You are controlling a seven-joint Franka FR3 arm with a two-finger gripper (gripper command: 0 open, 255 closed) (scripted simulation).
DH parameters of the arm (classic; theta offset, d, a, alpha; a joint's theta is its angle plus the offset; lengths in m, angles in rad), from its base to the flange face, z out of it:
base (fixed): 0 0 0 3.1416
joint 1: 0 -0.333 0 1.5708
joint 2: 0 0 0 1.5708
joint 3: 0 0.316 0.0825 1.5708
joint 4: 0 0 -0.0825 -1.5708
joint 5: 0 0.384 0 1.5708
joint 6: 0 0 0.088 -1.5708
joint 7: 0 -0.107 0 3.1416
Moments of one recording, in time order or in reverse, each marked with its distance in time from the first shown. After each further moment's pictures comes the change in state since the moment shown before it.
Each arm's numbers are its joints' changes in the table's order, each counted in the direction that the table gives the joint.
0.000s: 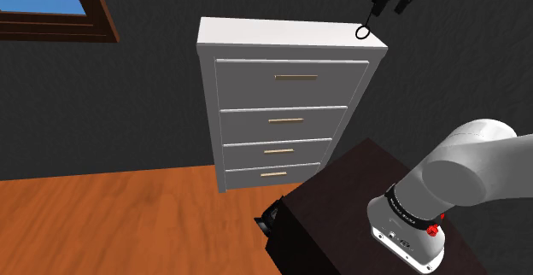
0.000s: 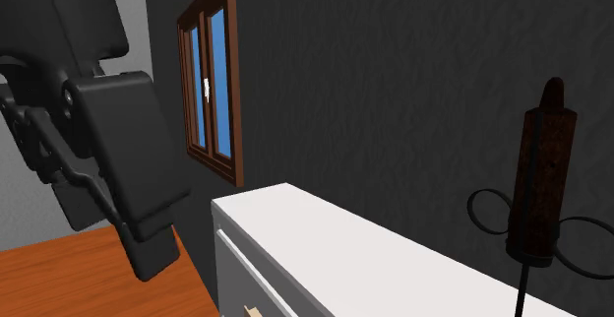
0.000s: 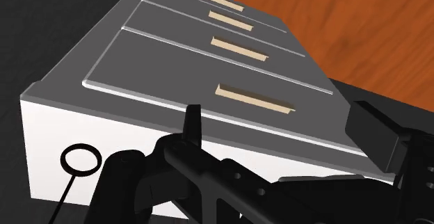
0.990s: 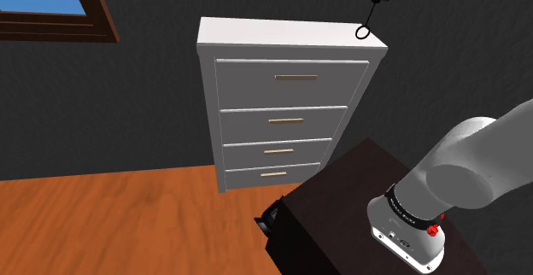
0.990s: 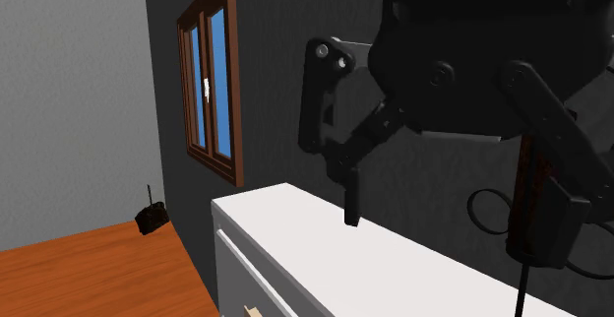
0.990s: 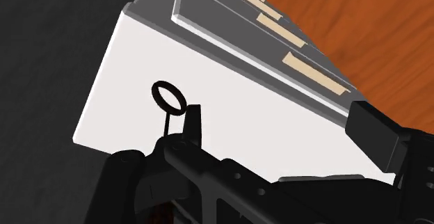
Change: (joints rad) arm -0.088 0.437 -0.437 0.457 0.090 -0.025 0.577
